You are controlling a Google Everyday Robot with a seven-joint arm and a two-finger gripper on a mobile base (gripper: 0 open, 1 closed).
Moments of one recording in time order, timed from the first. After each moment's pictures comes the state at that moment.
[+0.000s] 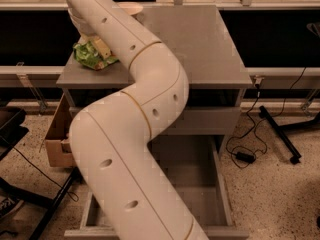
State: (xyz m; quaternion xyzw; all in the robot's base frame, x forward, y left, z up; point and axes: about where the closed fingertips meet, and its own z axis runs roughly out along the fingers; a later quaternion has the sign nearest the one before) arm 0.793 0.194 0.864 -0.92 0.35 -0.14 0.09
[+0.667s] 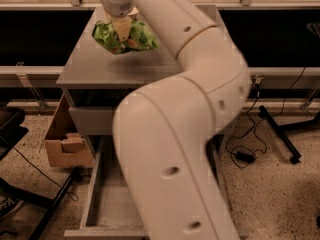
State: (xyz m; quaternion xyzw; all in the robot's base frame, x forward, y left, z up) arm 0.785 0.127 0.928 -0.87 0.43 -0.14 0.19
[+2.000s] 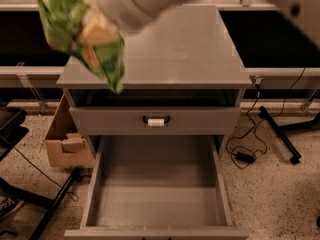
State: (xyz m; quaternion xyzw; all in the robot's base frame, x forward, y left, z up) arm 0.524 0.118 1.073 -0.67 0.53 0.03 0.51
